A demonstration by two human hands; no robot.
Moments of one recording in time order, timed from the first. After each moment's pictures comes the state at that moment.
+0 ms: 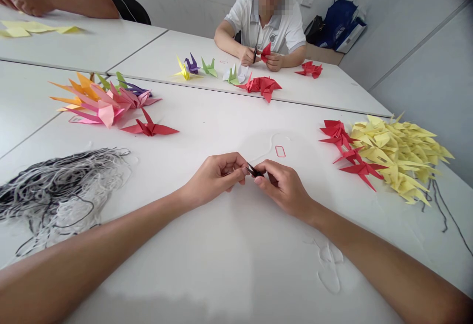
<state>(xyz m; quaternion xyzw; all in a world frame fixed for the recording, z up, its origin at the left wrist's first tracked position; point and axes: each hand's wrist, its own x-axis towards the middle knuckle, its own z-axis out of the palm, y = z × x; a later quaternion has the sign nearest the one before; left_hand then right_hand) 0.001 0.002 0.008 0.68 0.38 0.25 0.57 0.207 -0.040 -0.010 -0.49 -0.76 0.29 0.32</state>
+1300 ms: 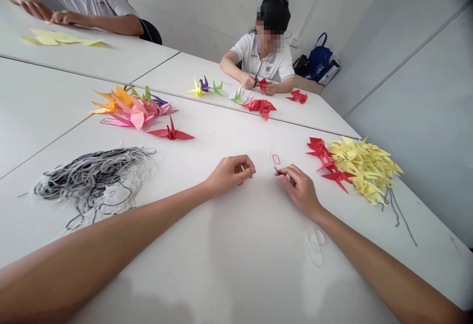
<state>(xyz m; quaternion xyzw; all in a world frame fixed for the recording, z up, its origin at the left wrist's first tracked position) -0.004 -0.001 -0.002 0.72 0.33 0.31 0.53 0.240 -0.064 -0.012 -0.59 -0.73 0.13 0.32</state>
